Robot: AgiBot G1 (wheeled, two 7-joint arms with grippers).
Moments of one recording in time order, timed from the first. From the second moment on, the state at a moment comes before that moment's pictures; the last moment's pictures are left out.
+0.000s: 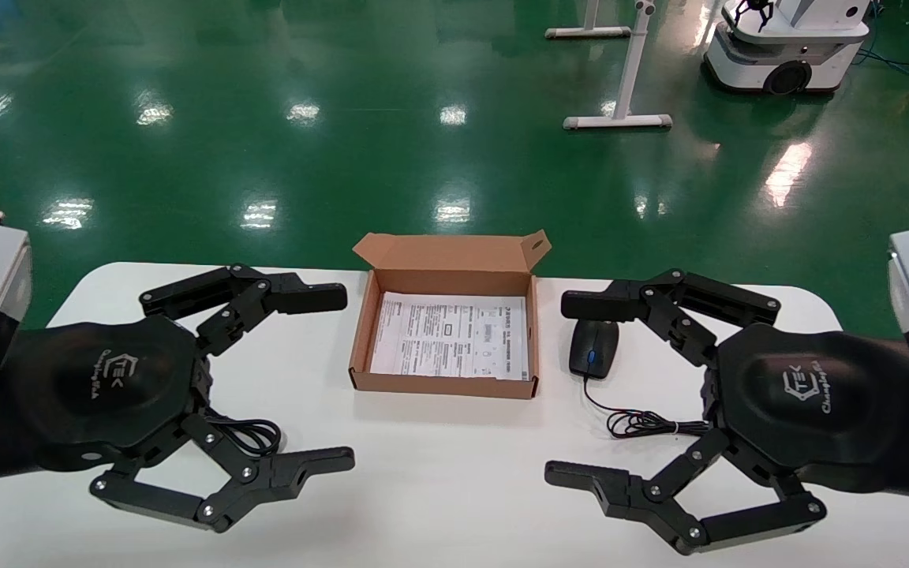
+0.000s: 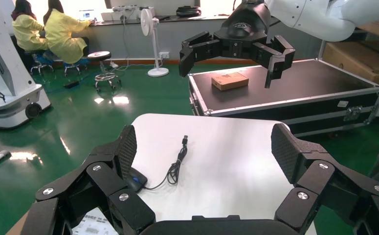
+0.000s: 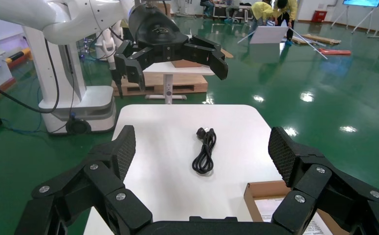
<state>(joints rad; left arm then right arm) -1.08 0.61 0.28 -1.28 0.73 1.49 -0.18 1.07 -0.61 -0.28 1.28 -0.73 -1.50 0.19</state>
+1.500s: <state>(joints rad) -1.47 0.61 0.67 -1.19 1.26 1.59 -0.11 1.28 -0.67 -0.43 0.90 -1.11 -1.56 -0.28</state>
